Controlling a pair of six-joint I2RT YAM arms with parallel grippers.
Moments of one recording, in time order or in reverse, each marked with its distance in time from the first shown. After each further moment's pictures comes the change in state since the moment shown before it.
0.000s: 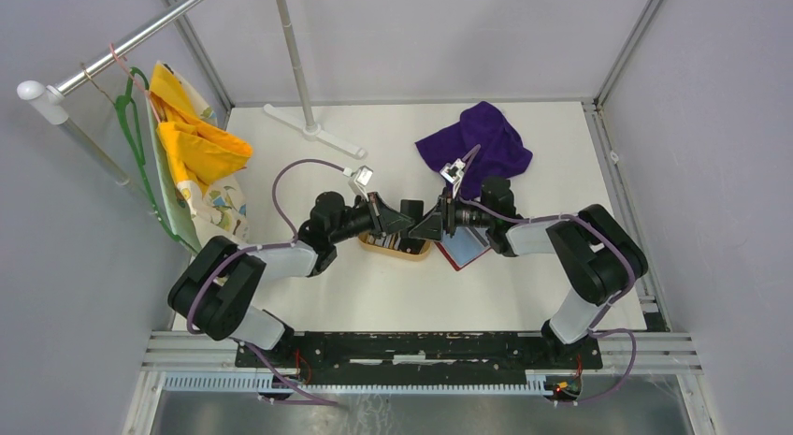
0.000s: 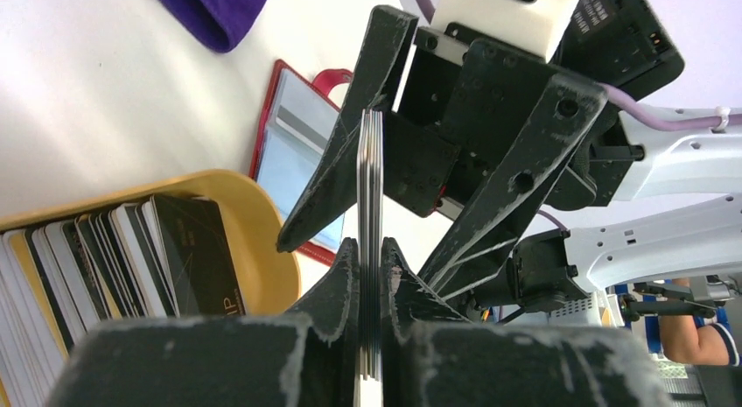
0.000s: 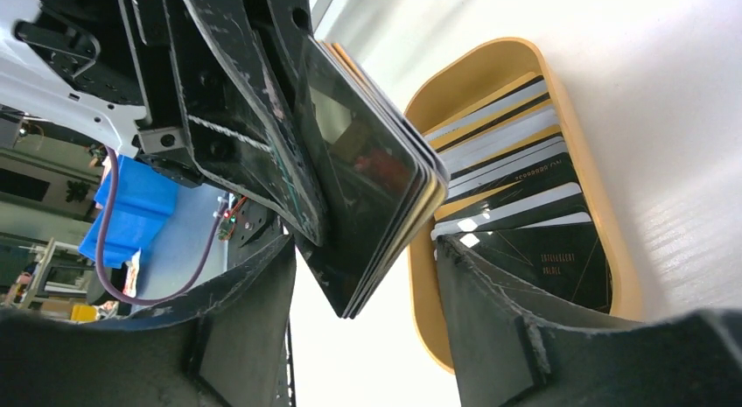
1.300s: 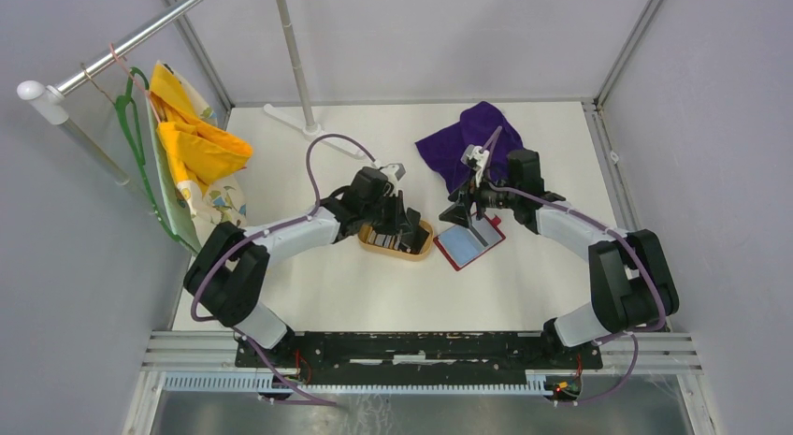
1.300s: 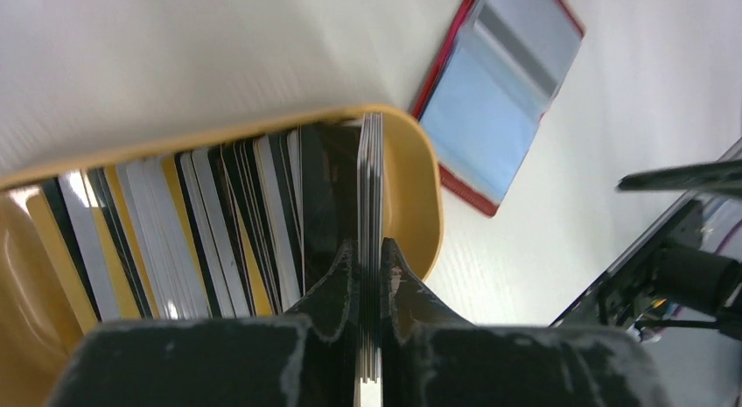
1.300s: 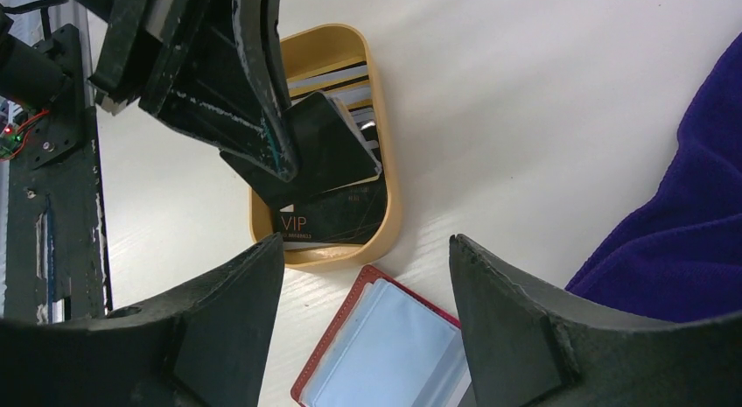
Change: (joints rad) left arm -0.097 0.100 0.420 -0.905 -0.280 0.320; right arm -0.195 -0.199 0.175 -0.699 0.020 -0.737
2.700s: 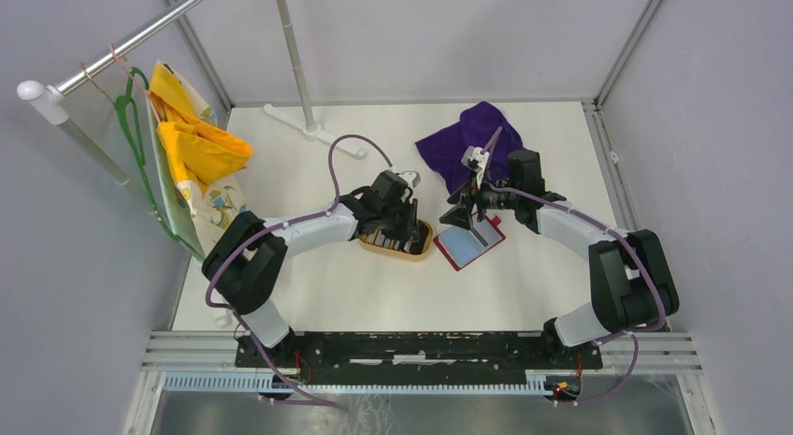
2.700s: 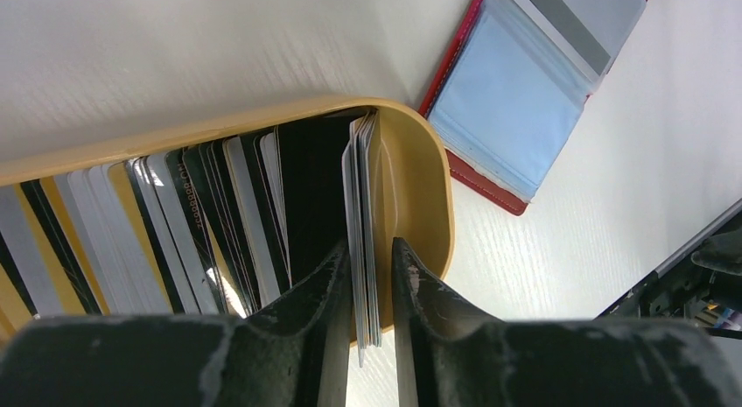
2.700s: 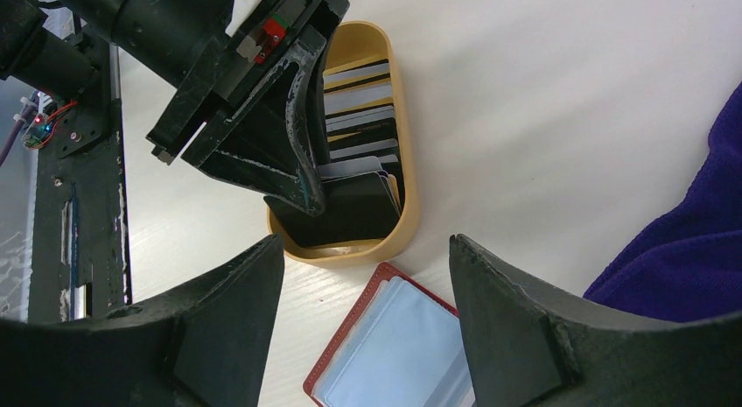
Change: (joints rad) left arm -0.093 0.110 0.098 -0.133 -0.097 0.031; right arm -0.009 0.000 0.000 -0.023 -0.055 -0.014
